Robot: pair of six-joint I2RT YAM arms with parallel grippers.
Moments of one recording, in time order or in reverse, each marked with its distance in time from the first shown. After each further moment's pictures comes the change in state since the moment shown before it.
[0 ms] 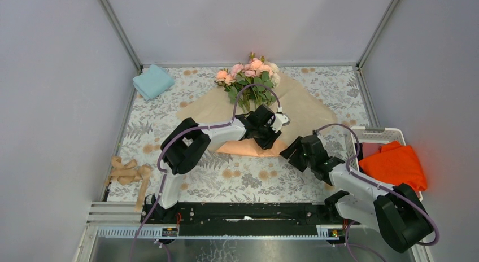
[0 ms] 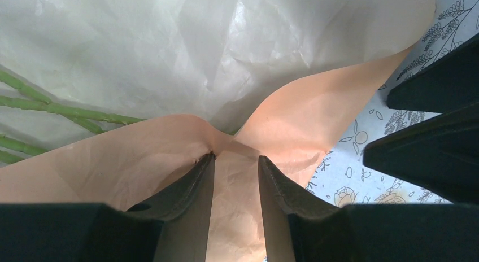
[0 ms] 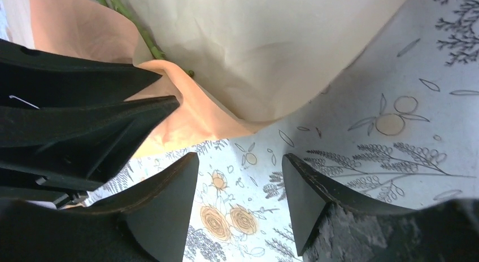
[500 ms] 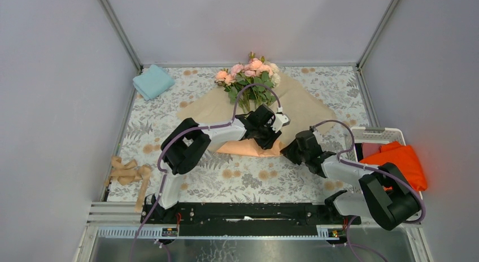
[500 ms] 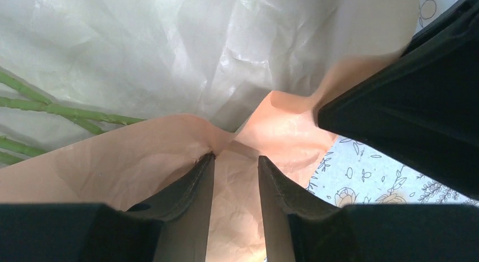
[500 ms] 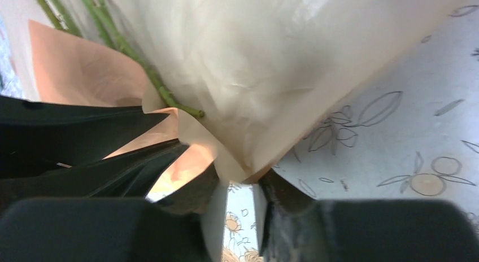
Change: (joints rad) left arm 0.000 0.002 0.002 0.001 0.000 0.004; right arm 0.000 0.213 0.054 0.167 0.040 0.030
